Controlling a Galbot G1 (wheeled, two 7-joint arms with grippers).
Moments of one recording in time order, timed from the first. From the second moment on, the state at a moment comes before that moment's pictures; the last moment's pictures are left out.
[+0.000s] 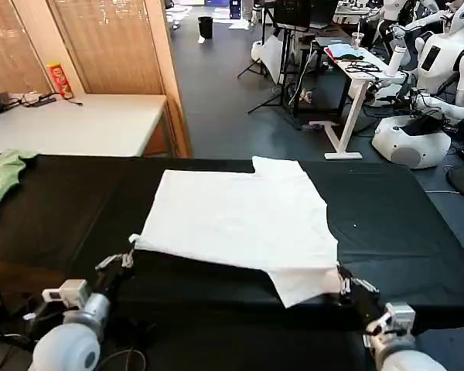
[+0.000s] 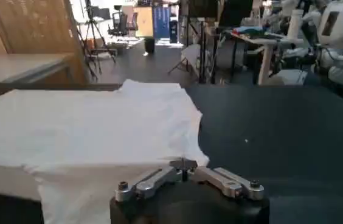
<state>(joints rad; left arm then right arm) 1.38 -1.16 -0.52 -2.00 -0.47 0.32 -0.19 -1.33 1.17 0.56 1.99 0.40 -0.44 0.07</state>
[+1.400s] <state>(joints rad) 1.24 -1.10 -0.48 -1.81 -0.45 0.36 -0.12 -1.33 1.10 0.51 1.98 0.42 -0.51 0.00</state>
